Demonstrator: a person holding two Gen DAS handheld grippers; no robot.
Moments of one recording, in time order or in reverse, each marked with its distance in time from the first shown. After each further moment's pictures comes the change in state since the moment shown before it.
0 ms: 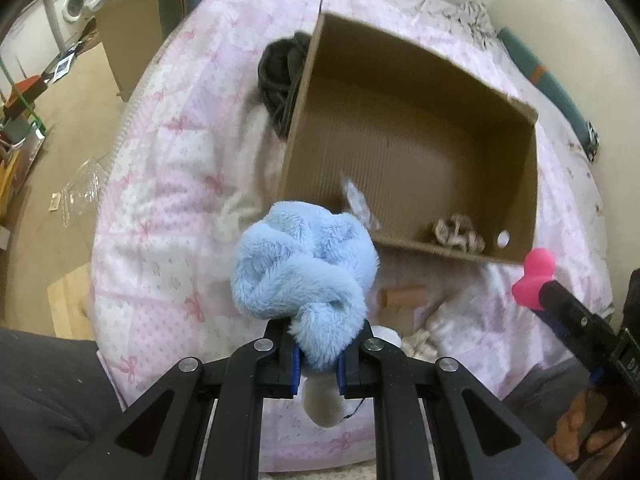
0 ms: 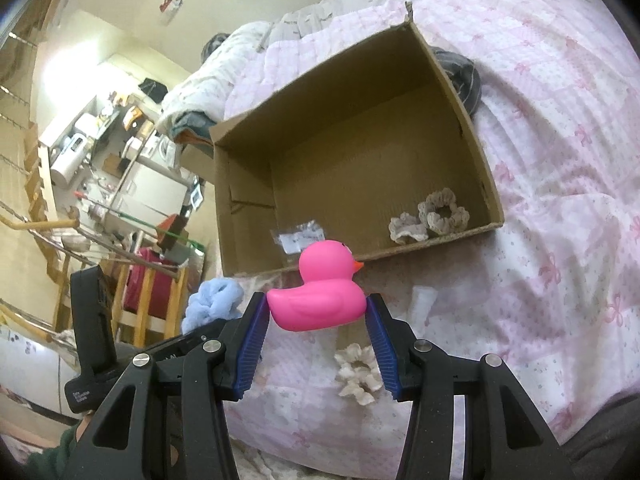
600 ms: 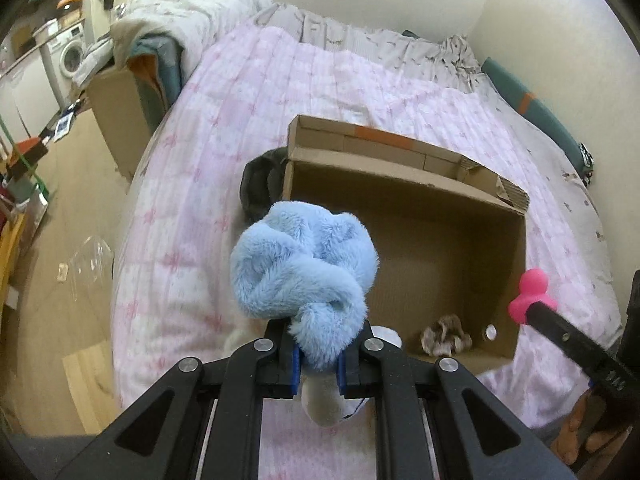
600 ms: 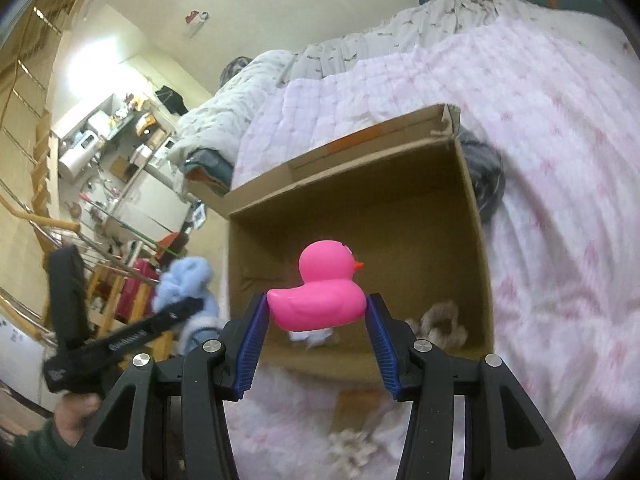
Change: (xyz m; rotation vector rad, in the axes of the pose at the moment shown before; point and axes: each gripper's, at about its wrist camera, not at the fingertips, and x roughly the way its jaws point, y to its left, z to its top) left arm -0.017 -0.029 0.095 0.095 -0.188 0.034; right arm -0.006 0.020 0.083 -0.121 -0.101 -0.034
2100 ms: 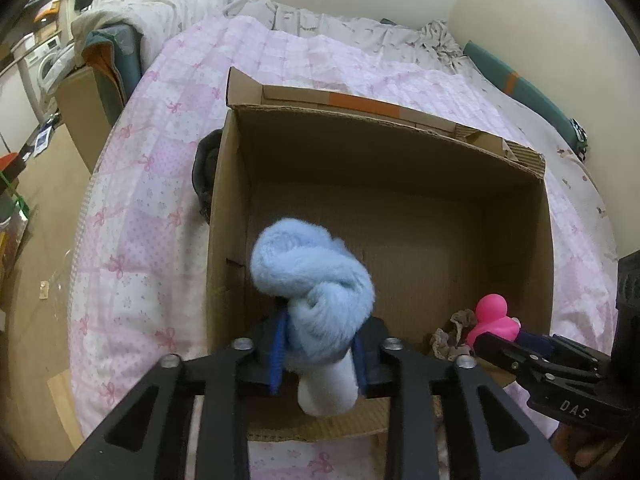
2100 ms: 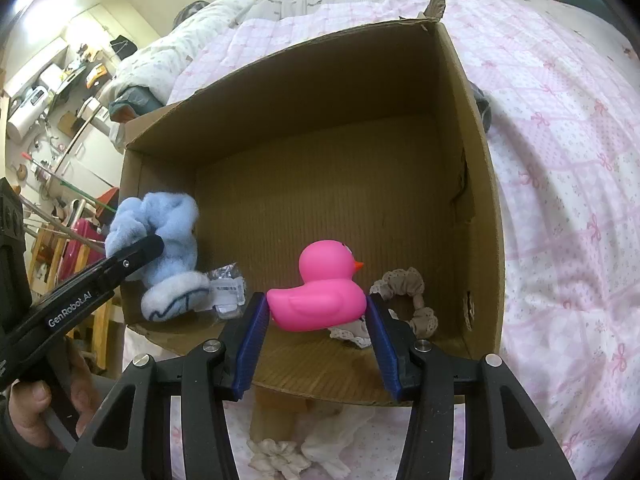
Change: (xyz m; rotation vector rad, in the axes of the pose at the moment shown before) left arm 0.065 -0.018 -0.022 0.058 -0.002 -0.043; right arm 0.079 -0.027 -0.023 -0.031 0.172 -0.198
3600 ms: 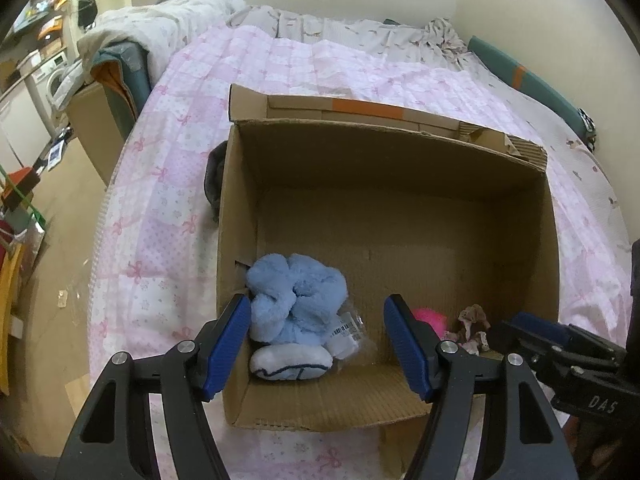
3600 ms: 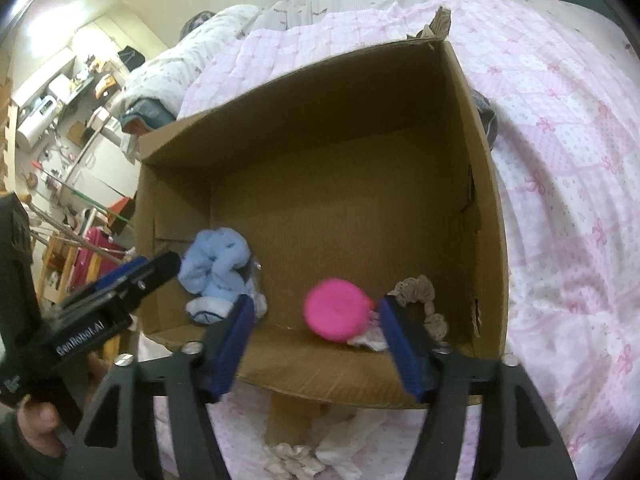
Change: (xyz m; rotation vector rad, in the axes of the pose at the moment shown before) left arm -0.011 -0.011 -0.001 0.039 -0.020 0.075; right arm -0.009 0.000 0.001 0.019 -0.036 0.057
